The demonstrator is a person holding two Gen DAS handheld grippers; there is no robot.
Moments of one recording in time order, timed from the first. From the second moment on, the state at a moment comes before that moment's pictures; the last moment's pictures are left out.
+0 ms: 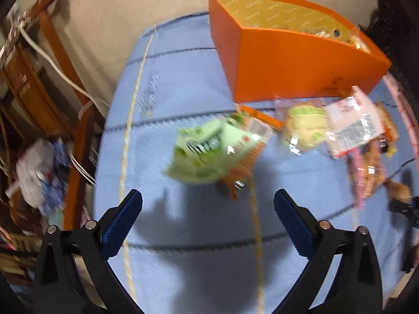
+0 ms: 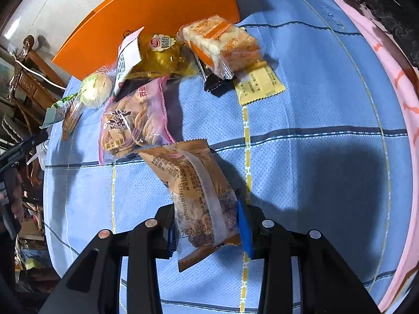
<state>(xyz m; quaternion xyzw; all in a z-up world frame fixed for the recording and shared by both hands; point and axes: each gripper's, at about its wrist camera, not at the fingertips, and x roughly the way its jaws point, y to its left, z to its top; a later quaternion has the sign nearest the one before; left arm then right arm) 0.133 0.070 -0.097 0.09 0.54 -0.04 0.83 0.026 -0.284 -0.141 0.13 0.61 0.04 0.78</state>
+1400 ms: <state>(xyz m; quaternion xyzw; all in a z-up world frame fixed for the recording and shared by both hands) 0.143 0.086 -0.059 -0.03 0.51 -0.14 0.85 0.050 -0.263 -0.097 0.15 0.58 0.07 0.80</state>
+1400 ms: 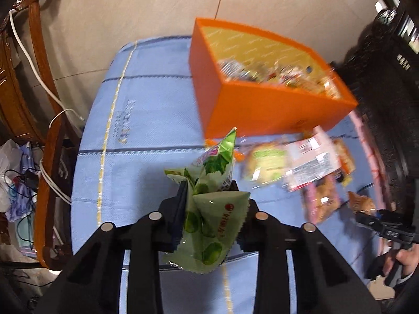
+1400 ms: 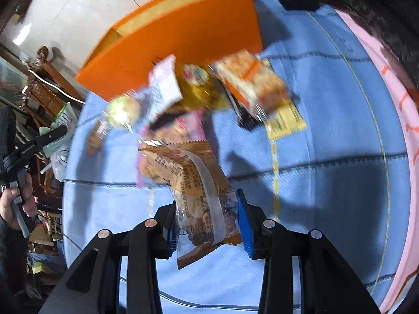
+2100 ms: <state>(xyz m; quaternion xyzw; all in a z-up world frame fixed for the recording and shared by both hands) 0.263 -0.029 -0.001 -0.10 0.49 -0.19 0.84 0.229 -0.252 0.001 0.16 0.45 0.08 0.88</state>
